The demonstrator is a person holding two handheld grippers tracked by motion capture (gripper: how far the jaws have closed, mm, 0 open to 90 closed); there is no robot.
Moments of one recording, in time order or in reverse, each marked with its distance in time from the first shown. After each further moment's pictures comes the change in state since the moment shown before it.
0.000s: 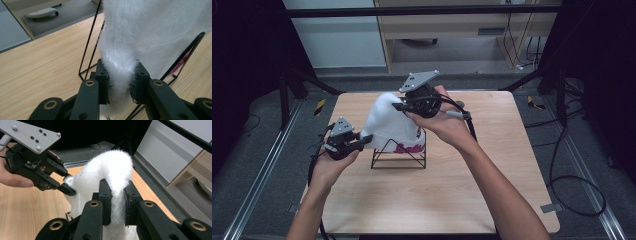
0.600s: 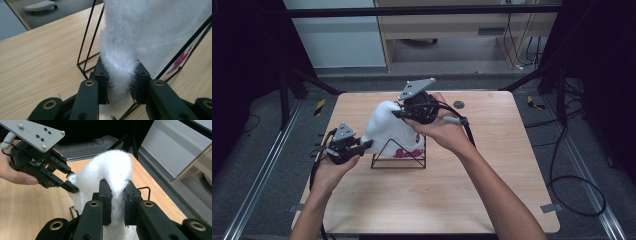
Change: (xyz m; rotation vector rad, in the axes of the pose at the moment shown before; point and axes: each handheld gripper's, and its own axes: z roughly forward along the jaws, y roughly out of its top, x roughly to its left) left arm 0.001 -0.019 0.009 0.032 0.000 -0.009; right arm 0.007 -0.013 0.012 0.037 0.022 0.013
